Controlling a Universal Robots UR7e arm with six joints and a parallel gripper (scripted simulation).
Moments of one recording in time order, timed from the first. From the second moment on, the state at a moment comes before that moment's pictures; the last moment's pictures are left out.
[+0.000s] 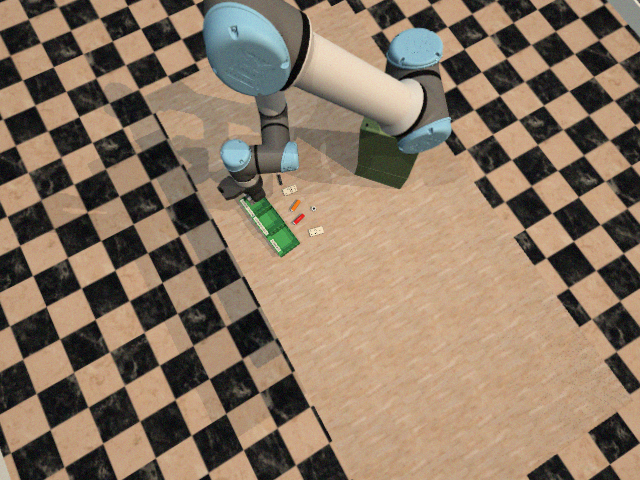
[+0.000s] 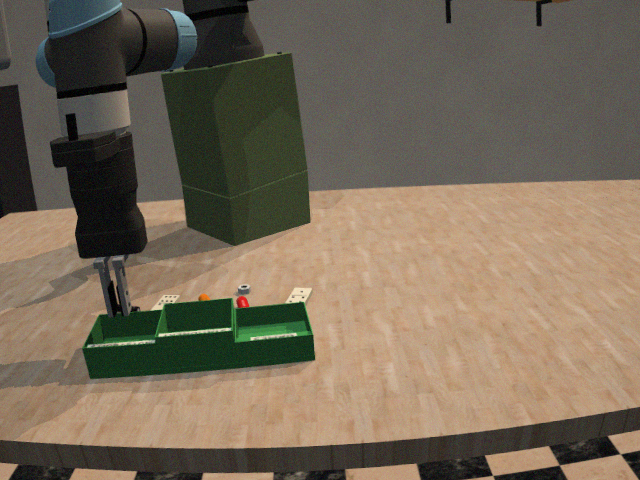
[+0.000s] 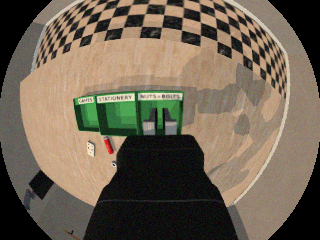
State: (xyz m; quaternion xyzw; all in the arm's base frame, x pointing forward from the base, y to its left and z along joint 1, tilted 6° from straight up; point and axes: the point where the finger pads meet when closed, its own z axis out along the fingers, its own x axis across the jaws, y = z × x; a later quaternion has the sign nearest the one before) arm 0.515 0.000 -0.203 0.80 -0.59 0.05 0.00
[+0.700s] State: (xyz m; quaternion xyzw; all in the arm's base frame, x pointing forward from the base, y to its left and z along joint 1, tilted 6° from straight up) arm 0.500 0.040 -0.193 0.81 -0.59 0.05 0.00
